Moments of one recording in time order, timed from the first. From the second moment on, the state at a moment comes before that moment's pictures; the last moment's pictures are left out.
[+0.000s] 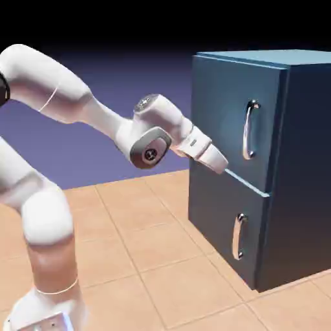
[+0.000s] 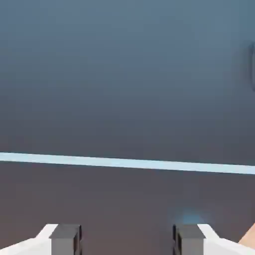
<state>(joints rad) 0.03 -0.58 -0.02 -2.80 -0.05 3.03 0.72</state>
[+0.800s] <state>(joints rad) 0.31 -0.74 -0.36 -2.71 -1.10 2.96 0.35</state>
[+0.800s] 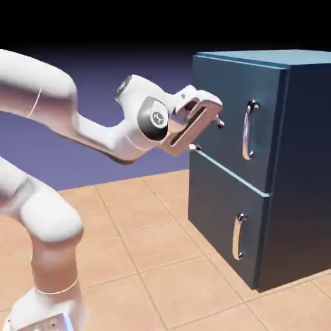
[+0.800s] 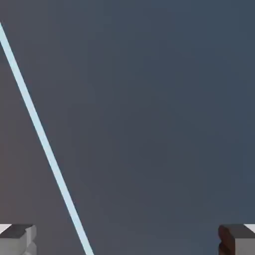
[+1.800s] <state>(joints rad) 0.67 -0.94 -0.78 -2.58 -2.40 2.87 -0.11</state>
